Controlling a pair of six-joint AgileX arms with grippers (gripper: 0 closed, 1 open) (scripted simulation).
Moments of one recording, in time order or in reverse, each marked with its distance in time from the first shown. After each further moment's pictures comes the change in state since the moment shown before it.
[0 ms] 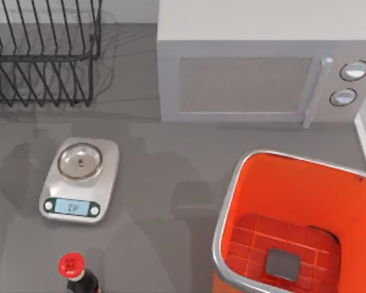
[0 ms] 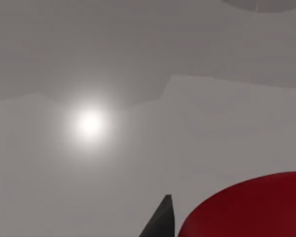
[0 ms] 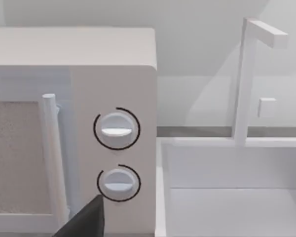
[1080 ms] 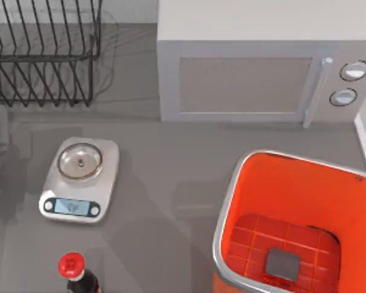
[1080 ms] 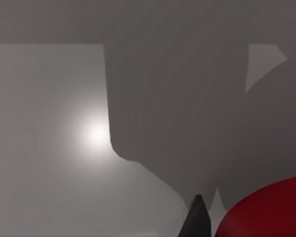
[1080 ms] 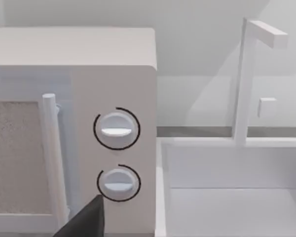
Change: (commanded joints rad) left arm 0.008 0.079 -0.272 0.413 -0.005 0.012; right arm 0.000 0.000 0.000 0.000 0.000 0.000
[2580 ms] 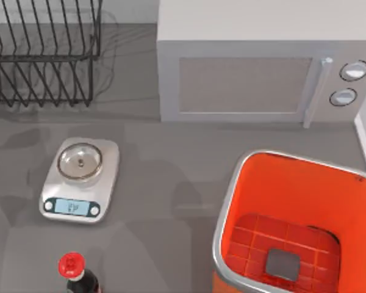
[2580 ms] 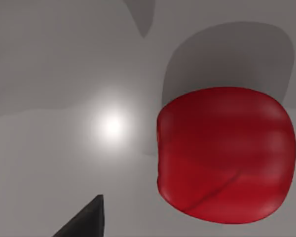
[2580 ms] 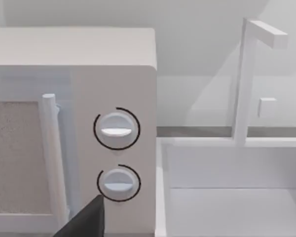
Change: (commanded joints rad) left arm -0.020 -0.102 0.136 -0.239 0.000 -0.019; right arm 0.000 0.000 0.000 0.000 0.000 0.000
